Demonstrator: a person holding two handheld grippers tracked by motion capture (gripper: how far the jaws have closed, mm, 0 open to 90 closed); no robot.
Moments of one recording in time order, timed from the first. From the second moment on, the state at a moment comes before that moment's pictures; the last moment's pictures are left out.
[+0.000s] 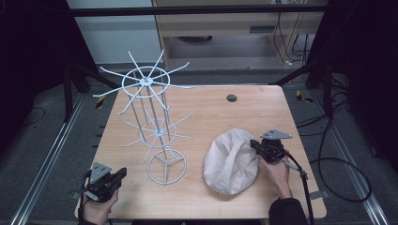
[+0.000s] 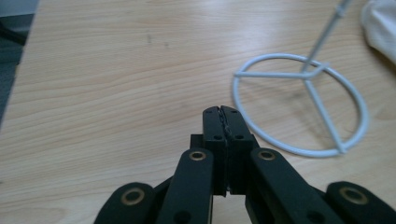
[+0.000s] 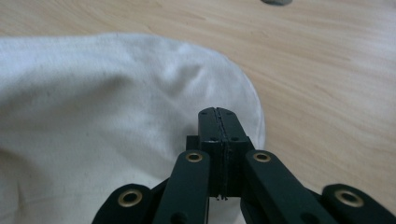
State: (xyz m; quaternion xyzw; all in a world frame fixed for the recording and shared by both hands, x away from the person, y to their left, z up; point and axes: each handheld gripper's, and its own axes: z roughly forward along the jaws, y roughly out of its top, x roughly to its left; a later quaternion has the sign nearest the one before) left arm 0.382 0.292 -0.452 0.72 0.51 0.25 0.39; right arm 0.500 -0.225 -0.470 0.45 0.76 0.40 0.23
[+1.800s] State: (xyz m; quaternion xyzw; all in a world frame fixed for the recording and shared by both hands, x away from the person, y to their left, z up) left arm 0.394 0.063 -0.476 0.82 0.36 0.20 0.40; right arm 0.502 -0.230 -0.480 0.47 0.77 0.38 0.22
